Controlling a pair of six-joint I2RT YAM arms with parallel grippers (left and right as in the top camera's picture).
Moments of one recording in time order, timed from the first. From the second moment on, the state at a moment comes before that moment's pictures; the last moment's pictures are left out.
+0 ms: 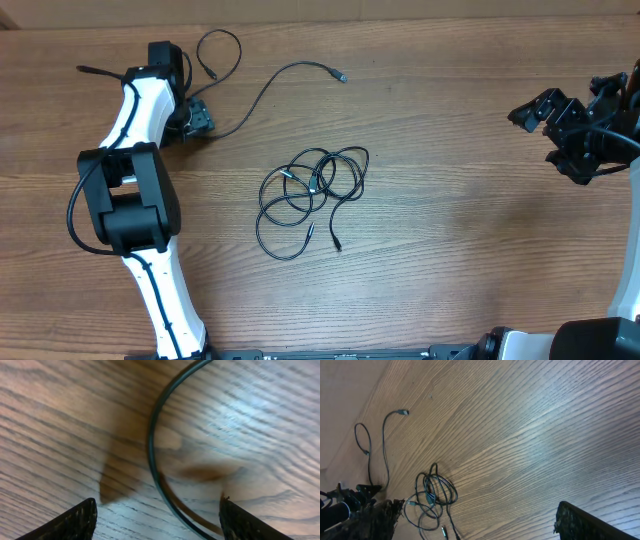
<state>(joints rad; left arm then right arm) 0.11 2.31 1.83 -0.92 -0.13 -0.34 -0.35 1.51 1.56 -1.24 -0.44 0.35</state>
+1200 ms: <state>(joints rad) 0.27 2.36 1.88 -0.81 -0.07 -0.17 -0.35 1.51 1.56 -1.25 -0.43 0.33</state>
